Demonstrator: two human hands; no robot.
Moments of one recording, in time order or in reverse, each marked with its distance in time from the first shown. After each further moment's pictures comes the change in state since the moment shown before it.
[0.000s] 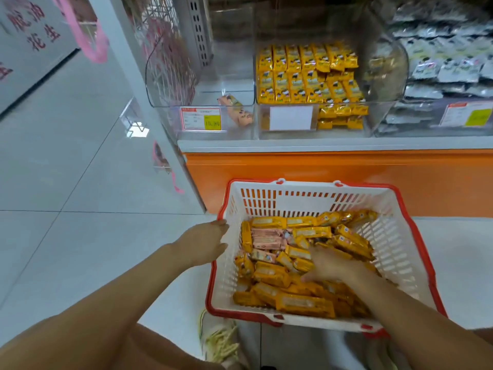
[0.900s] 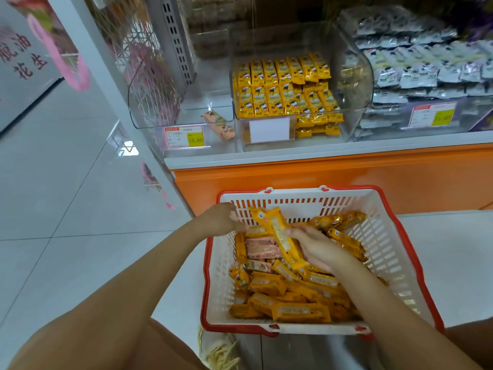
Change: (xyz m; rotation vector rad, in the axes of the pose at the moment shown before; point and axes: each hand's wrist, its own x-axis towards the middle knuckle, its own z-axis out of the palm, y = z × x) left_hand 0.041 0.033 -0.064 -0.615 -0.011 -0.172; right_hand -0.058 -0.029 -0.050 1.411 0.036 -0.279
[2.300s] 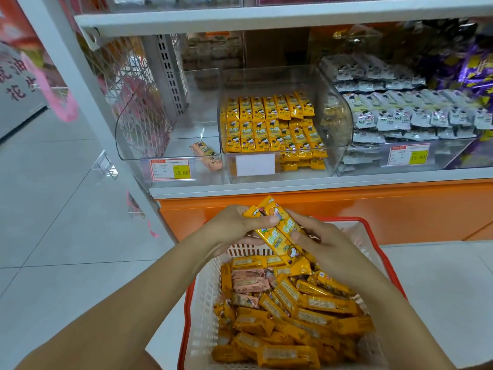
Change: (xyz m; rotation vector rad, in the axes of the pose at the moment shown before) left_hand -0.017 0.083 -0.016 -0.892 -0.150 0.186; right_hand -0.070 -0.076 -0.018 -0.479 0.206 -0.542
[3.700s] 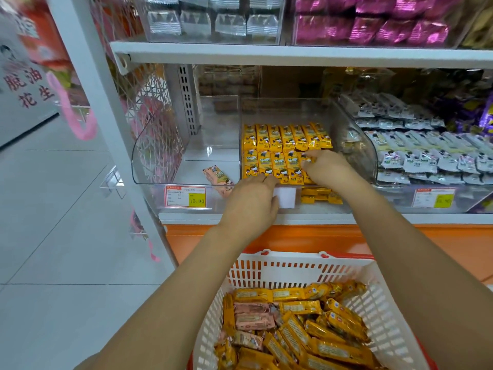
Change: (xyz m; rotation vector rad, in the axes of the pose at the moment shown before) left_hand 0.030 0.064 -0.020 1.257 0.602 0.683; right_hand 0.189 -0.072 -0.064 -0.726 0.284 0.217
